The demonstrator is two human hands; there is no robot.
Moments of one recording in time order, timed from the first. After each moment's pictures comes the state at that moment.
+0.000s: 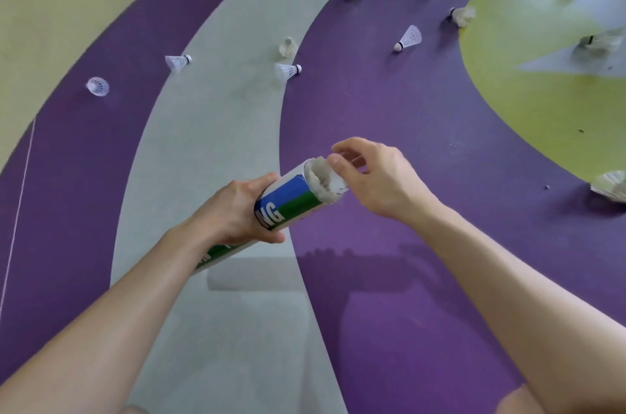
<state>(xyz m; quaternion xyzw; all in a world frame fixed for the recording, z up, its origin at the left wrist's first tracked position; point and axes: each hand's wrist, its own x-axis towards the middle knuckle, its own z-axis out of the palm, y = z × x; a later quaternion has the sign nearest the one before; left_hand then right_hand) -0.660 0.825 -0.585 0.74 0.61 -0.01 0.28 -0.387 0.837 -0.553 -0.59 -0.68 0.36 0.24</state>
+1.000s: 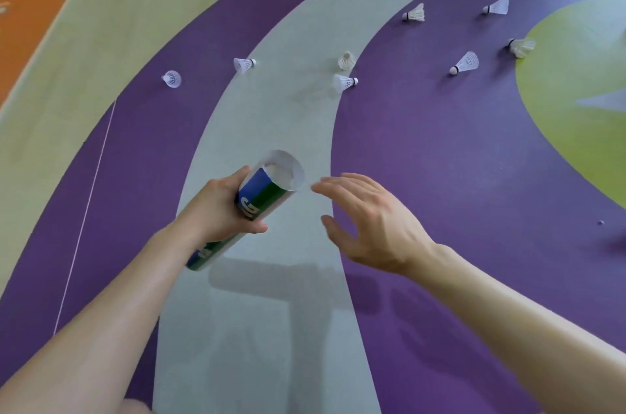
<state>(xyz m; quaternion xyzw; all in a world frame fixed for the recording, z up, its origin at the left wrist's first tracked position) -0.790 0.761 -0.564 0.66 0.70 0.11 0.25 -0.476 0.774 -0.563 -0.31 -0.89 0.13 0.31</state>
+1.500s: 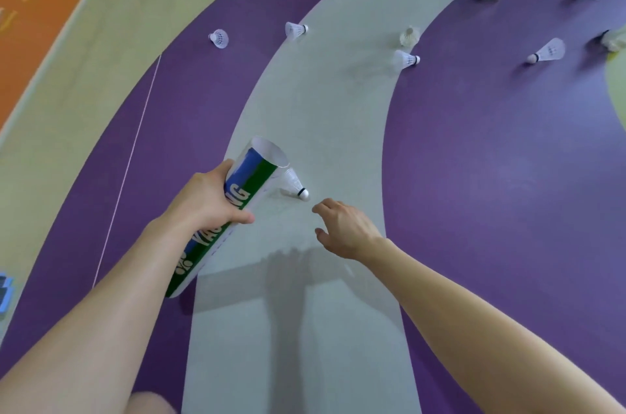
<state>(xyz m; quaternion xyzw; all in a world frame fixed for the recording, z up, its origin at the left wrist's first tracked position) -0.897 0.715 -0.590 0.54 0.80 0.05 0.26 -0.627 0.782 -0.710 -0.39 -0.89 0.24 -0.03</state>
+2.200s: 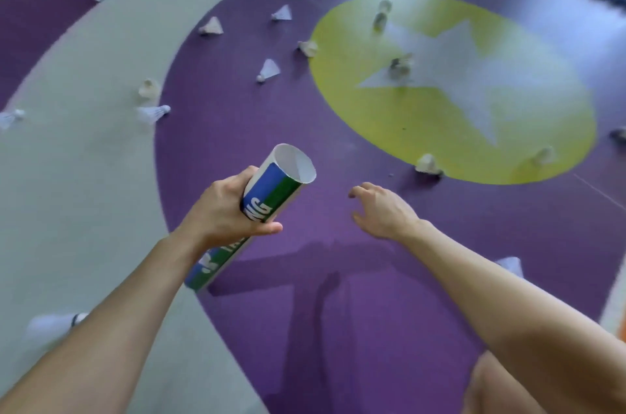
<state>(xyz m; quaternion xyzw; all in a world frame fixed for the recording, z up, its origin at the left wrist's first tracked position) -0.490 0.865 -0.557 0.82 0.45 0.12 0.34 -0.166 0.785 -0.610 -0.73 -0.66 0.18 -0.01</state>
